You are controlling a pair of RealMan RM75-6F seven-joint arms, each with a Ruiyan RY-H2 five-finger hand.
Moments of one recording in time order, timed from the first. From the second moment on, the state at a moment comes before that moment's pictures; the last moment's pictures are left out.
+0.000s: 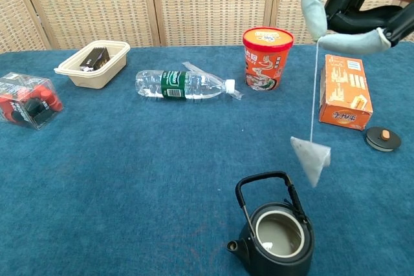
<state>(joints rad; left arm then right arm) -0.15 -1.13 -0.06 -1.67 1.43 1.44 0.28 0.74 -1.07 0.02 -1.66 -1.87 1.23 0.68</state>
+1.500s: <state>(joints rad) -0.14 -1.13 -0.05 -1.65 1.43 1.44 0.26 0.72 -1.13 -0.09 -1.70 -1.97 1.27 0.63</state>
